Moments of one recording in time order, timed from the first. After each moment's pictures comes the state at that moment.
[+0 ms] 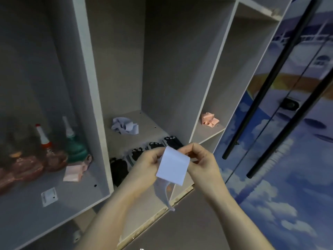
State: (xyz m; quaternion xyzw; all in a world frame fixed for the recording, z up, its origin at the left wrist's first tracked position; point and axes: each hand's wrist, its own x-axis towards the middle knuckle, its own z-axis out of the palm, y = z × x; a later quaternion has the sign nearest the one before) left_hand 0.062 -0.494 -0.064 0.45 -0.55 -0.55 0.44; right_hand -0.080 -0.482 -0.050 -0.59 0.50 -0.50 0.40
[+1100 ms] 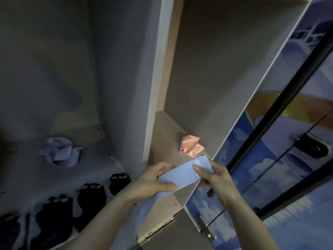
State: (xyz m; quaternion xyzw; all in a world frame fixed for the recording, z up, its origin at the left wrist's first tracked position) left_hand -0.162 -0.814 -0.144 0.48 -0.60 -0.56 0.32; right_hand -0.365 -0.806 -0.095 -0.52 0.58 -0.42 0.48
